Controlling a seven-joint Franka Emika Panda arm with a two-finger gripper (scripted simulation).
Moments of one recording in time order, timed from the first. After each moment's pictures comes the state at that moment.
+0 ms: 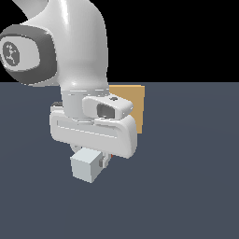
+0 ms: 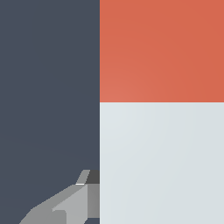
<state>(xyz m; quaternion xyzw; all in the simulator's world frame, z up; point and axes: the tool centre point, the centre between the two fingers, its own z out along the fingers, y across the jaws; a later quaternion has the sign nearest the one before) -0.064 -0.066 0.025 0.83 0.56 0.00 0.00</state>
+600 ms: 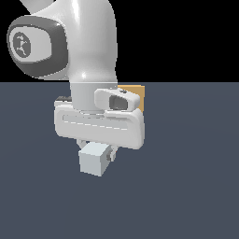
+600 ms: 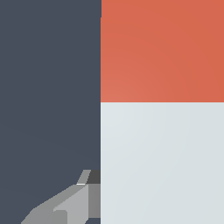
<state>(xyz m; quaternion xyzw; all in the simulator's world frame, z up) -0.049 -0.061 0.036 0.81 0.59 0.00 0.00</state>
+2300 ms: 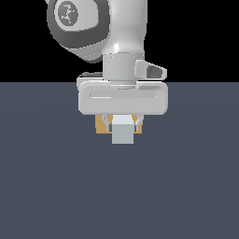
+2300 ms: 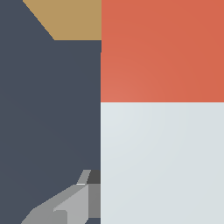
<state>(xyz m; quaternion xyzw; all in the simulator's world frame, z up) 0.008 -0.021 0.086 0.71 0.71 0.00 0.00</state>
